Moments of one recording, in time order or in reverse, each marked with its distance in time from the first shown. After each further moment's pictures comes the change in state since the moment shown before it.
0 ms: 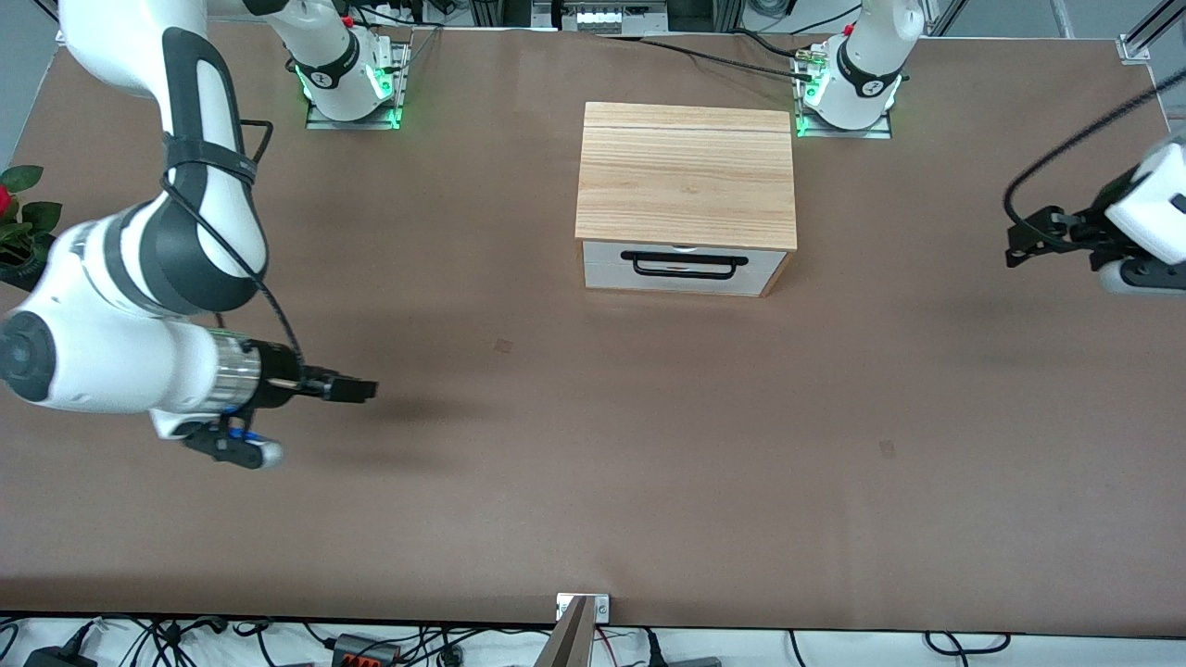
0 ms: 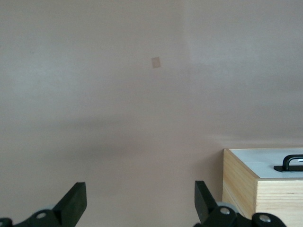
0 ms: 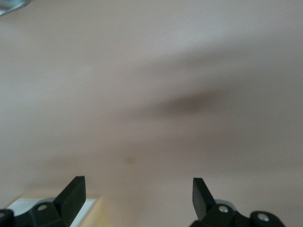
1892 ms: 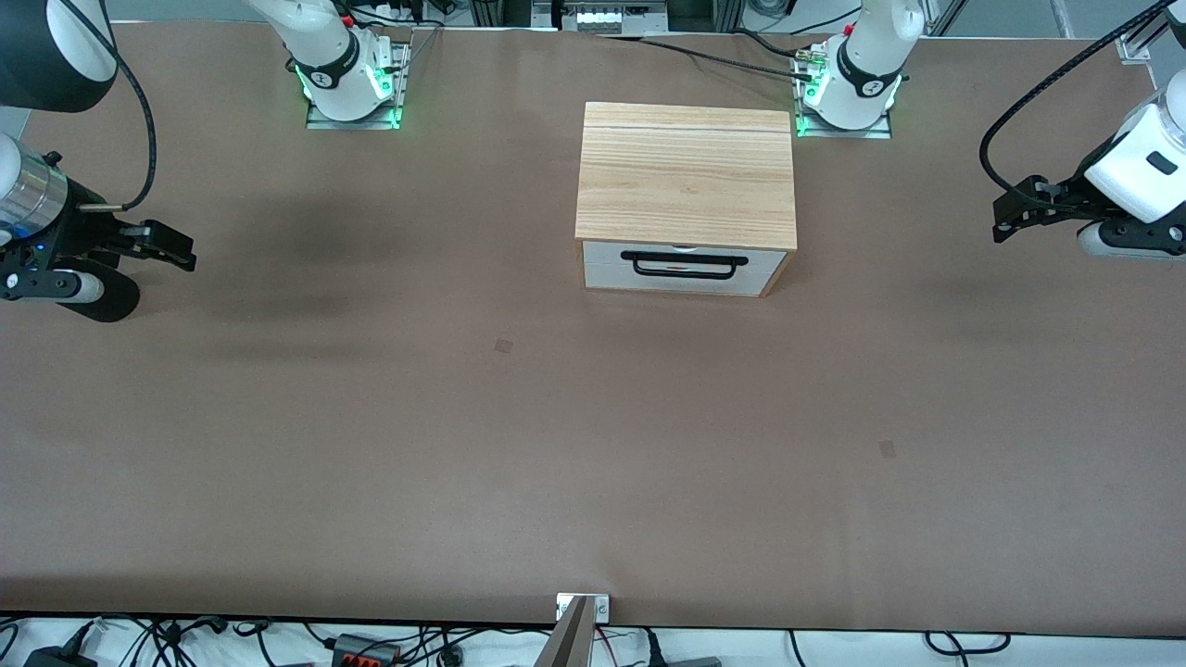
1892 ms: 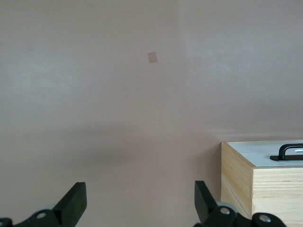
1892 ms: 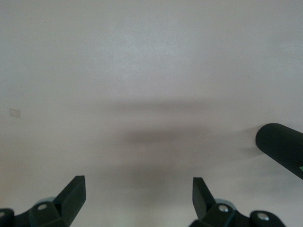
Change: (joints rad) left arm -0.015 -0.074 0.004 -0.069 0.000 0.002 -0.003; right arm -0.274 -0.612 0.229 -0.629 -0.423 0.072 -0.286
